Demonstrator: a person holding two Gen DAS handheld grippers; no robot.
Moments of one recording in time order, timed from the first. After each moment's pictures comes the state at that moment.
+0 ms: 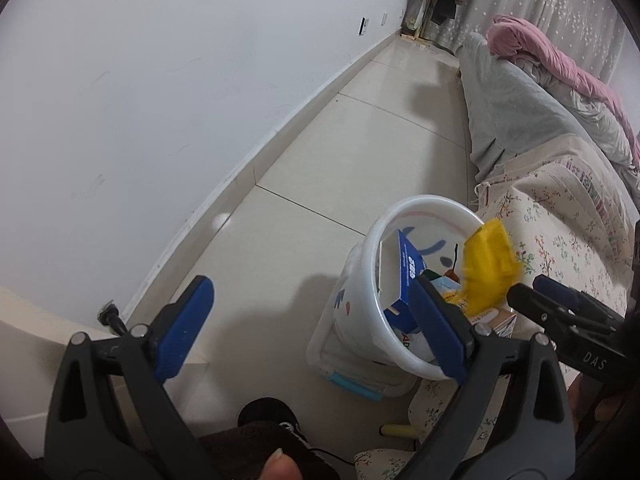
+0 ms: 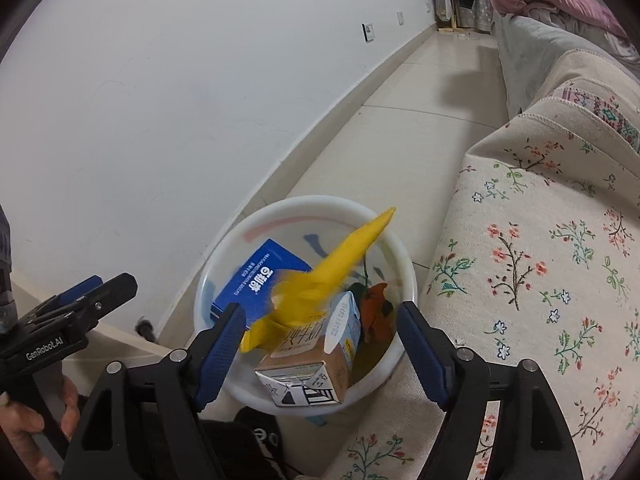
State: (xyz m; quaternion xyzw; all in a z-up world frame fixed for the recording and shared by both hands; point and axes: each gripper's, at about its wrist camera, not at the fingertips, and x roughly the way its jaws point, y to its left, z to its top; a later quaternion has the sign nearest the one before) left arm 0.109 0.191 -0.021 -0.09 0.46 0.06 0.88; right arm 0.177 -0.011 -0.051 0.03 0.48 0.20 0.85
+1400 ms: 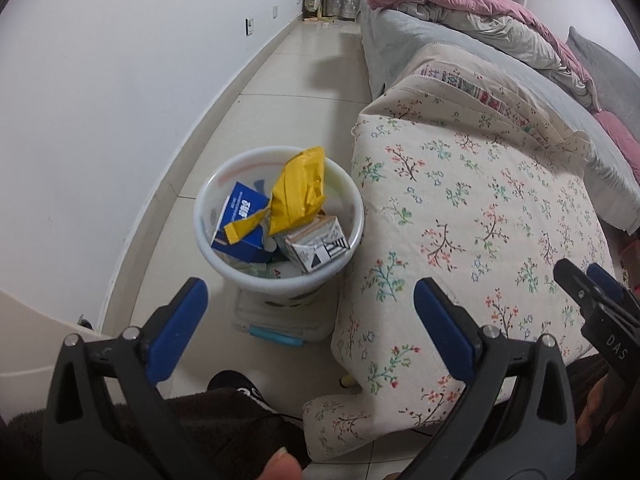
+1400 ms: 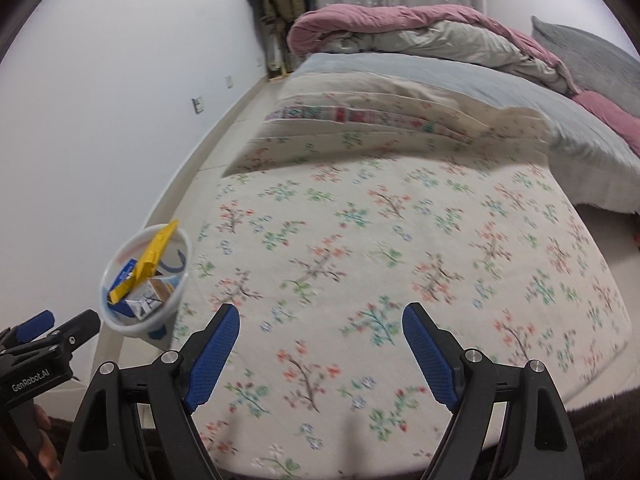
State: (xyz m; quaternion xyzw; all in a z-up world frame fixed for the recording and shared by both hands) left arm 0.034 0.053 0.009 0.01 0.46 -0.06 0.89; right arm 0.006 -0.166 0.009 0.08 0.41 -0.09 0.90
